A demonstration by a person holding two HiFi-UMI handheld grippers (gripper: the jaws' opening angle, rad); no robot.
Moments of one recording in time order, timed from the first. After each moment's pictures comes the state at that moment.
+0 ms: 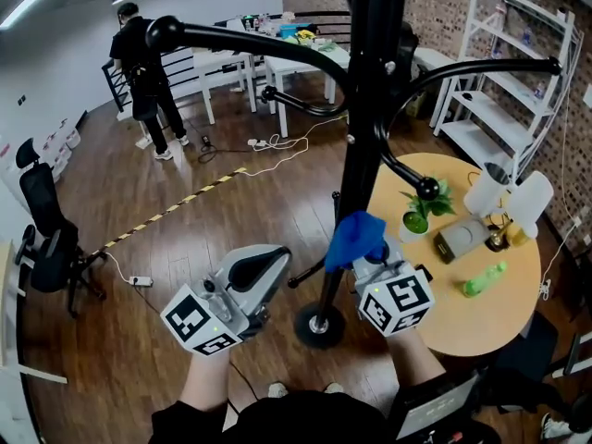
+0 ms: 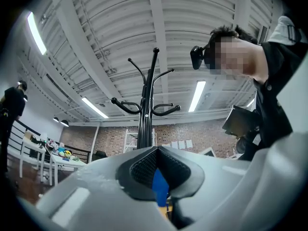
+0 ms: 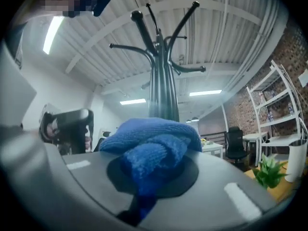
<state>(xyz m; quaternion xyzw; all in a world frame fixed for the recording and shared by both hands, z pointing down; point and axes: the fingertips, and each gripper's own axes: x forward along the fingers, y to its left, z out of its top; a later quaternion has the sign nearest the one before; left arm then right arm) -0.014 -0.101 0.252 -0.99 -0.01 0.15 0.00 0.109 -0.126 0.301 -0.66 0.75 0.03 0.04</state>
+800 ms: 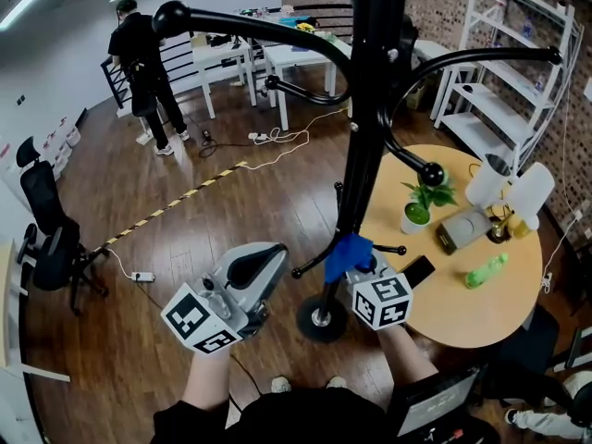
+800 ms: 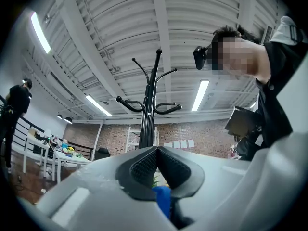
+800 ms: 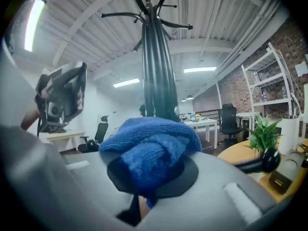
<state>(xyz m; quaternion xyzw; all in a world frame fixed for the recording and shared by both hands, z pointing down) -0.026 -0.101 0.264 -0.99 0.01 0.14 -0.02 0.111 -0.130 0.423 -0.67 0.73 -0.10 -0.02</state>
